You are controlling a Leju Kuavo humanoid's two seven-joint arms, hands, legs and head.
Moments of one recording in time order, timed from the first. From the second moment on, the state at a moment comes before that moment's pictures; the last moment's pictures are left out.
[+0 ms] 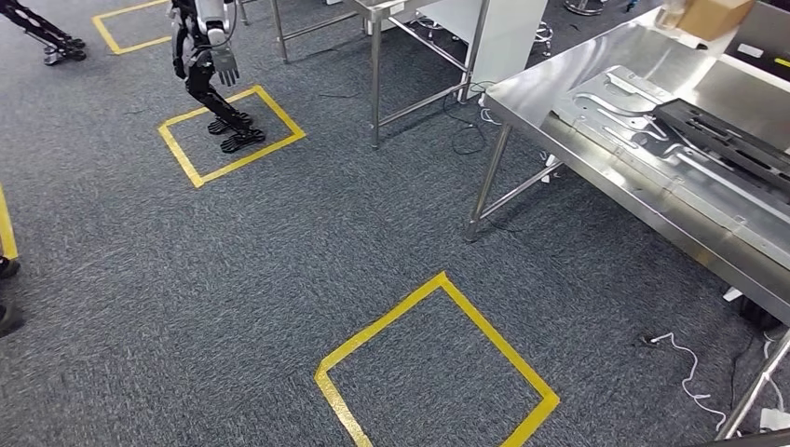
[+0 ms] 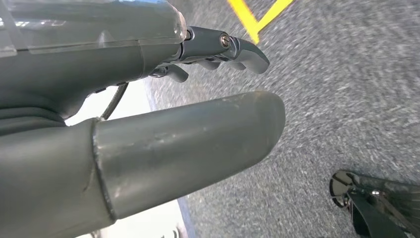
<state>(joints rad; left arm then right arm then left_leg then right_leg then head) -0.08 -0.18 1.13 -0.20 -1.22 0.06 -0.19 -0.04 0.17 -0.61 -0.20 0.55 -0.10 0.15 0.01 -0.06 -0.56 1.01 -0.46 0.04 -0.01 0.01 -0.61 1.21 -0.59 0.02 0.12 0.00</state>
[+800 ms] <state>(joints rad) -0.08 -0.17 1.13 -0.20 -1.22 0.06 -0.19 -0.05 0.17 -0.61 -0.20 0.59 -0.10 0.15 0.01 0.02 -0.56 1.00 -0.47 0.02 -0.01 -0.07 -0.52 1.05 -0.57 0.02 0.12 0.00</state>
